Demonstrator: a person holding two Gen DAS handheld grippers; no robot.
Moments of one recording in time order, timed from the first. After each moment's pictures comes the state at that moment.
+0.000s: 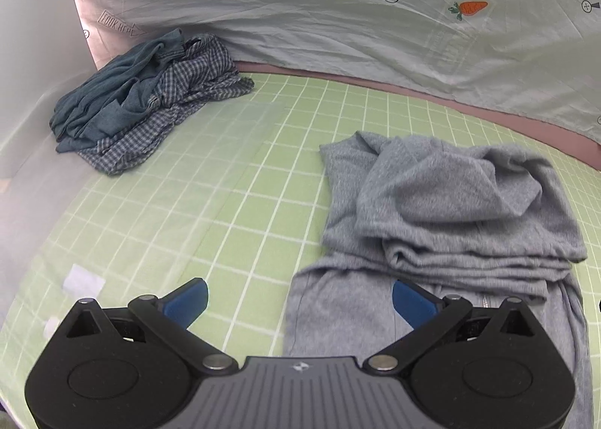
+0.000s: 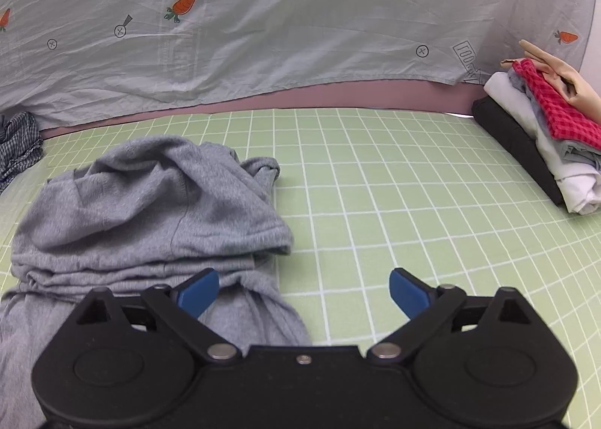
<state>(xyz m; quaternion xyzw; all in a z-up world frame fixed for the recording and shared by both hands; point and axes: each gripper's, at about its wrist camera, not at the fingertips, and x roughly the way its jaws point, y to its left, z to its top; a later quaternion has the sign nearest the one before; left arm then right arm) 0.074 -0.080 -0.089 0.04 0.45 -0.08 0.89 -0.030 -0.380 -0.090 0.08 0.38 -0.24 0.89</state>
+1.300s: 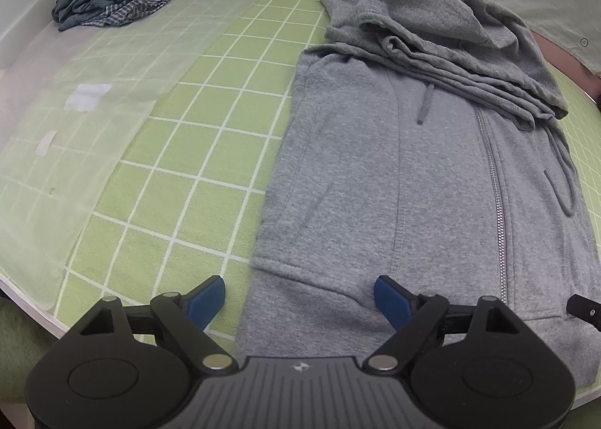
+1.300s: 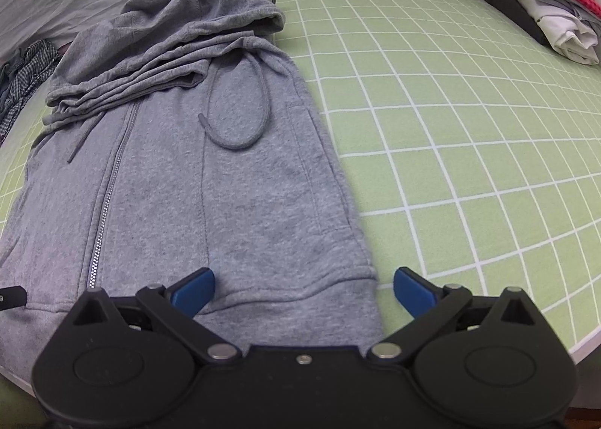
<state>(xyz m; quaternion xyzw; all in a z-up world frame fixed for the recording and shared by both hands) -0.036 -0.046 -0.149 0.03 0.55 -0.11 0.83 -0.157 -0.331 -0.148 0.17 0.49 -0.20 0.83</state>
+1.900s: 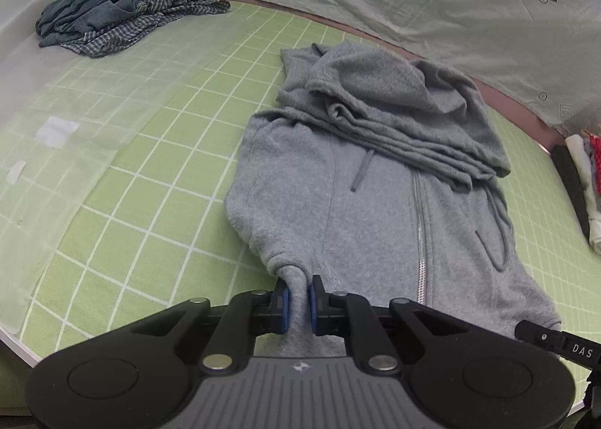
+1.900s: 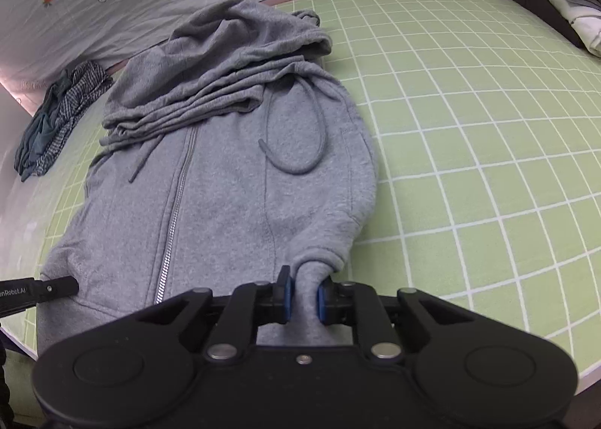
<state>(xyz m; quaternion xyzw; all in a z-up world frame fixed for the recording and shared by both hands) -0.026 -0.058 -0.105 -0.06 0.49 -0.16 0.85 -0.156 -0.334 -0.122 0.22 0.44 -0.13 0.86</state>
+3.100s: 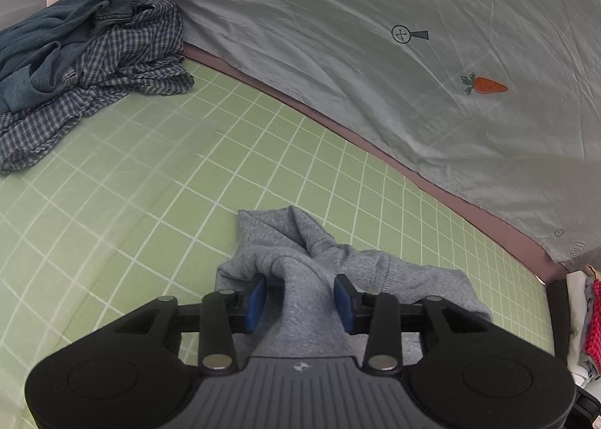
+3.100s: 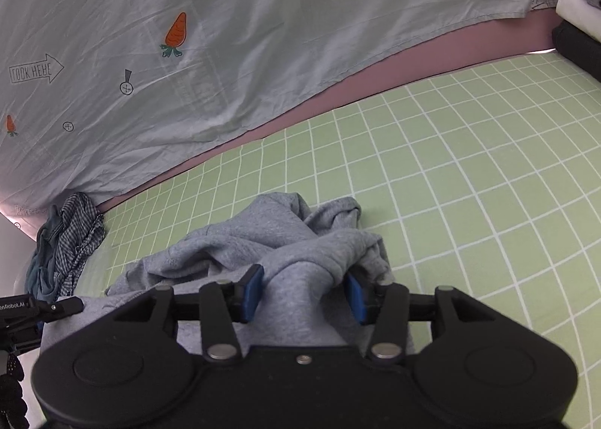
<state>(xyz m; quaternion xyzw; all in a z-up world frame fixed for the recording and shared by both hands) 0.206 -0.109 -0.076 -0.14 0.47 -0.14 0.86 0.054 -0.444 -0.097 0.28 0.36 -0.12 0.88</state>
